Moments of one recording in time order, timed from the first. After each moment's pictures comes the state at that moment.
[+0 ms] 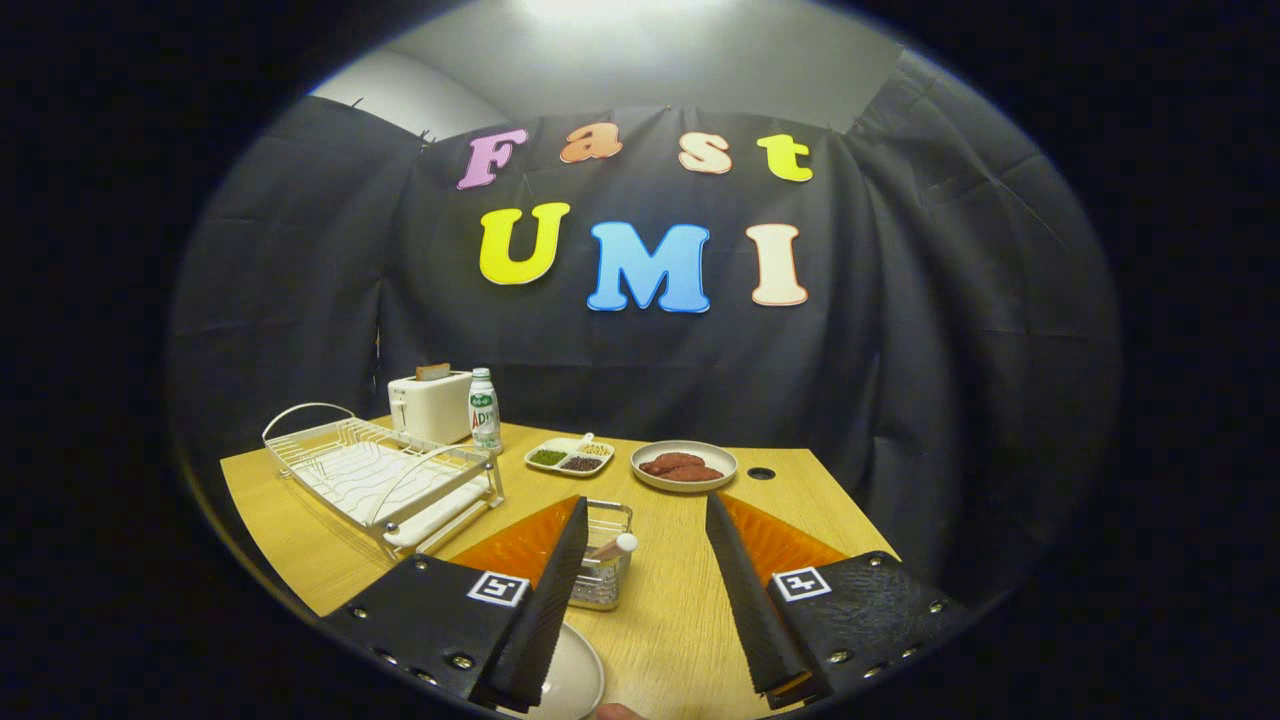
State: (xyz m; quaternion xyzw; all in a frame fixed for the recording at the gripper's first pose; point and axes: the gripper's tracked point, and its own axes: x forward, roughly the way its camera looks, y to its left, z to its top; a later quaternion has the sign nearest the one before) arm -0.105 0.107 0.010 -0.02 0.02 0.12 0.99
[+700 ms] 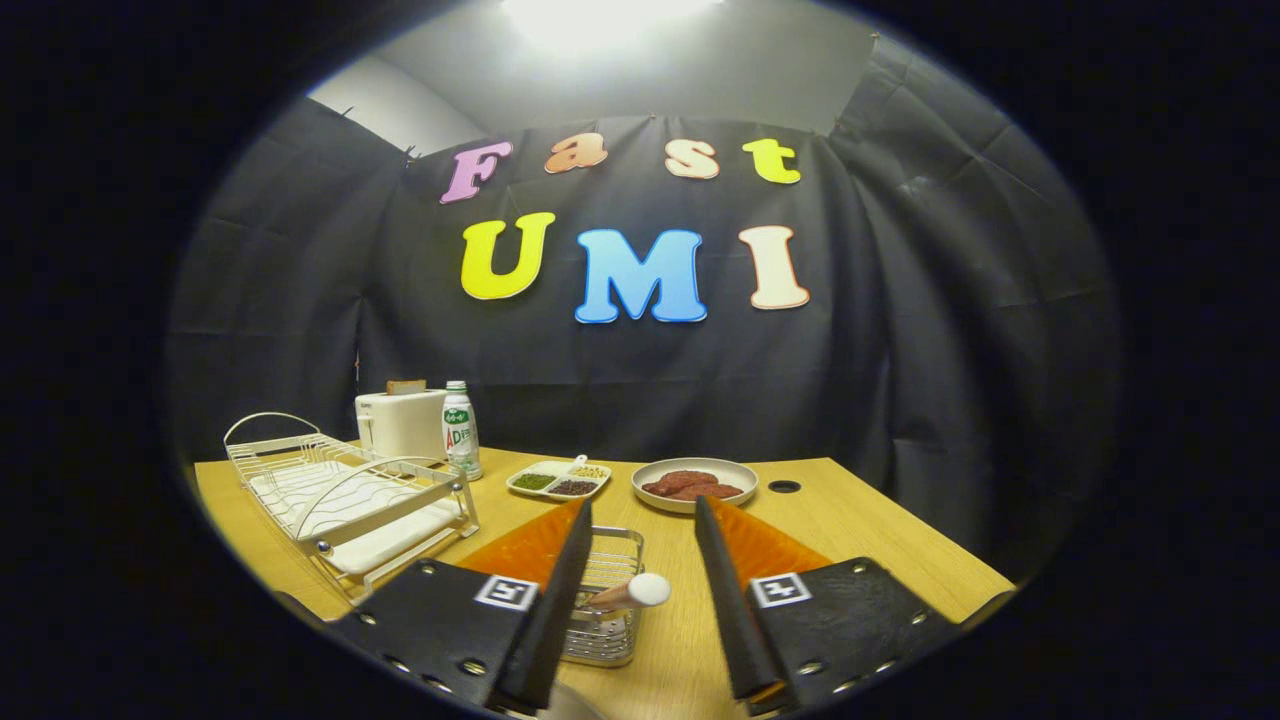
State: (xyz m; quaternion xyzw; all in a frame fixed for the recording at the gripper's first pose) arm -0.031 0.133 -0.038 -0.02 0.00 0.10 1.00
